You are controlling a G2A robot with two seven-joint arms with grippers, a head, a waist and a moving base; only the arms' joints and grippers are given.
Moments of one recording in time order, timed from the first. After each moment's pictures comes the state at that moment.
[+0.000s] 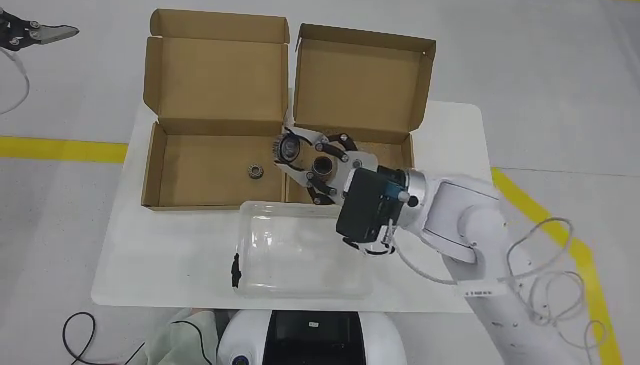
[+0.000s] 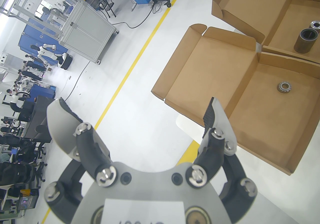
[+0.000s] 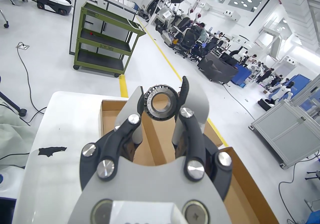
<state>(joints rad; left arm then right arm) 0.56 -0.16 -1.11 -1.50 0.89 -0.82 -0.11 -1.11 -1.28 1.05 -2.02 -1.35 -0.70 0.05</state>
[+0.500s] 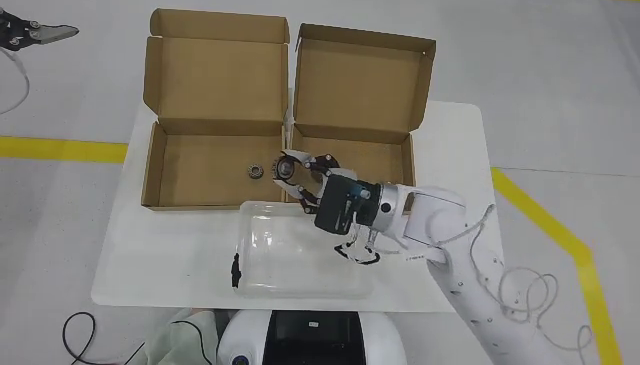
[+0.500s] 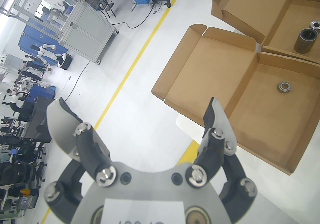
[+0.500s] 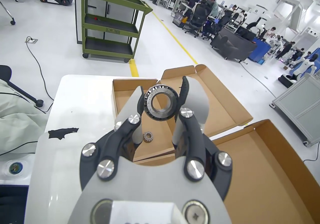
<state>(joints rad) 0.56 -0.16 -1.11 -1.50 0.89 -0.82 -0.11 -1.15 -1.28 0.97 -1.88 -1.40 -0.68 0.04</state>
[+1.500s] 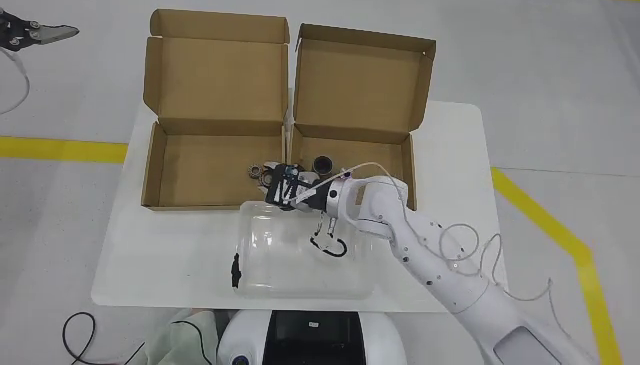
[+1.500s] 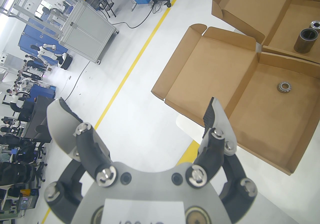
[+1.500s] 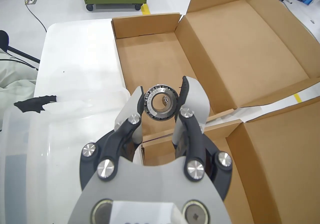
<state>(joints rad) 0.56 -0.16 -1.11 -1.50 0.89 -0.82 -0.11 -0.90 -1.39 0.70 -1.44 -1.30 -0.58 0.21</state>
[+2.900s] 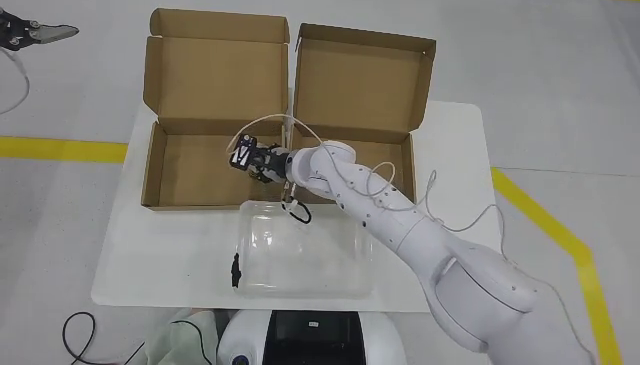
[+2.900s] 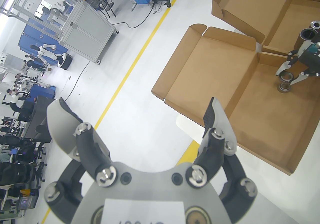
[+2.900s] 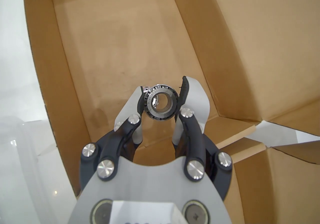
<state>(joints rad) 0.56 -0.16 -1.11 -1.50 0.89 -0.82 -0.11 -0.51 -1.74 0.42 -0.68 -1.17 -0.45 0.23</state>
